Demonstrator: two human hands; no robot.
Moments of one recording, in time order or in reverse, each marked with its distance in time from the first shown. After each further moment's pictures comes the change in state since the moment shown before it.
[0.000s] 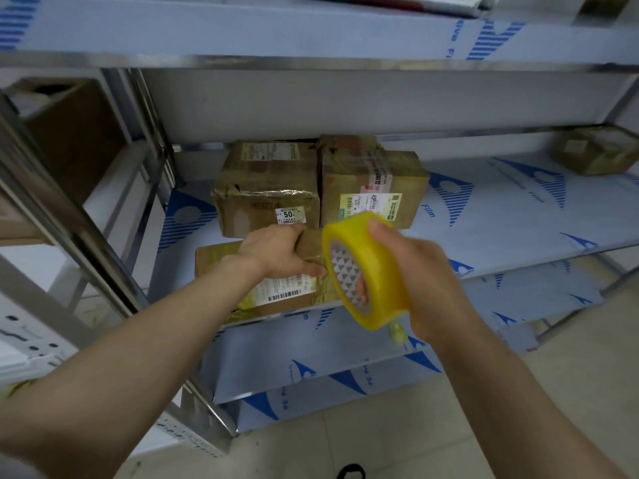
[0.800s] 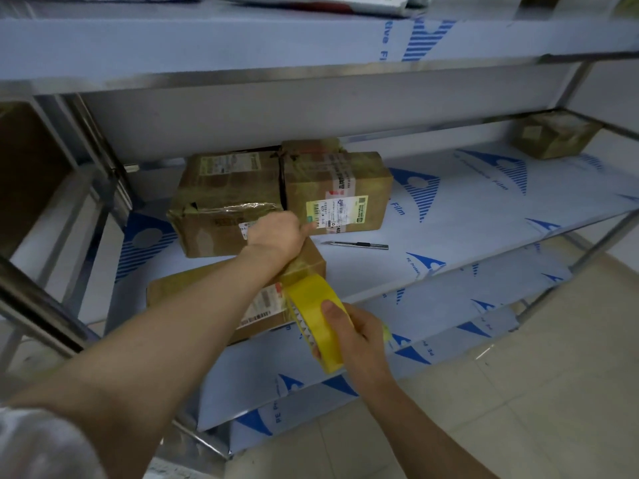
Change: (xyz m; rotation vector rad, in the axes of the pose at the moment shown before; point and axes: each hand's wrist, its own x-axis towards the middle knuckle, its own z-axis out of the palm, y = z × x) left_hand 0.062 0.055 0.006 0.055 0.135 -0.148; right_hand 0.017 0.111 0.006 0.159 0.080 -0.120
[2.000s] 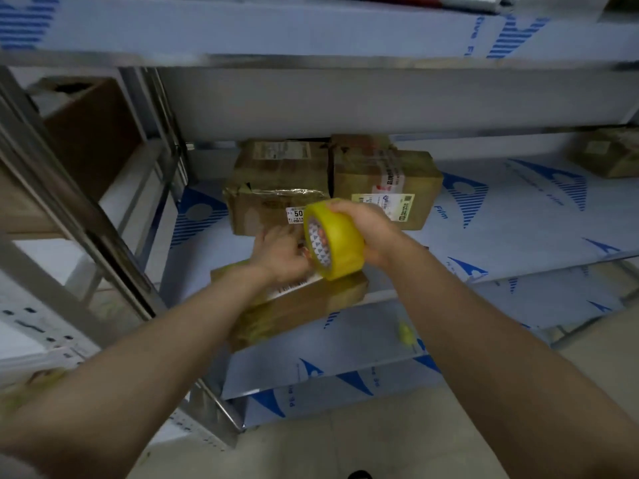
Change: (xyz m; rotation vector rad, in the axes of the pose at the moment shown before) left_hand -0.058 -0.070 0.007 -0.167 -0.142 0.014; right_hand 0.103 -0.086 0.060 -0.226 -0.160 0.314
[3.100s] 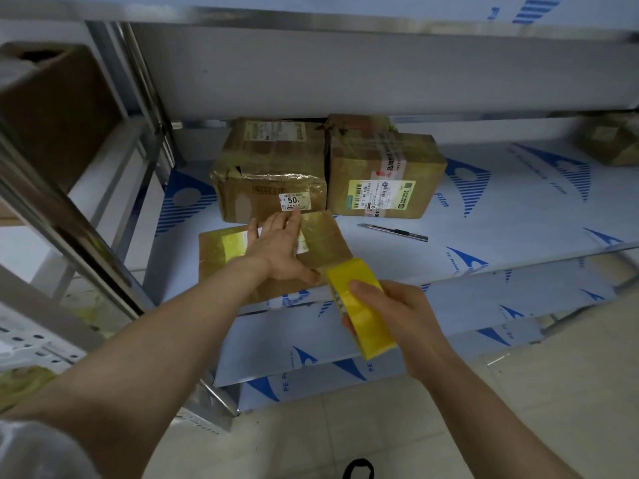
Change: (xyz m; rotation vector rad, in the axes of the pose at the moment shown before) left_hand 0.020 -0.012 0.026 0.102 -0.103 -0.011; right_hand -0.083 0.085 -0.034 -0.049 0.036 -0.093
